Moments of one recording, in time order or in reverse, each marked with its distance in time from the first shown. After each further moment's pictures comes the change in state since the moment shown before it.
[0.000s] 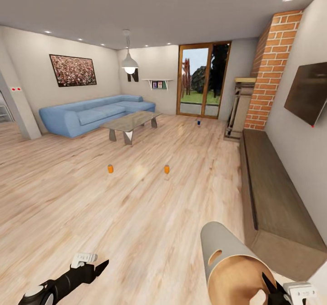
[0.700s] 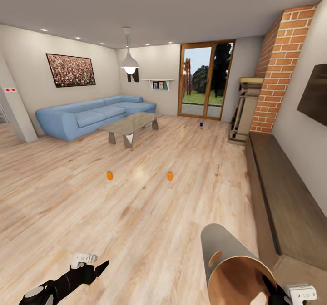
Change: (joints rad) left arm 0.000 0.000 0.000 0.008 -0.002 -0.009 -0.002; right arm -0.001 0.000 -0.001 0.018 -0.002 0.000 0.000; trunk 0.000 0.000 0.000
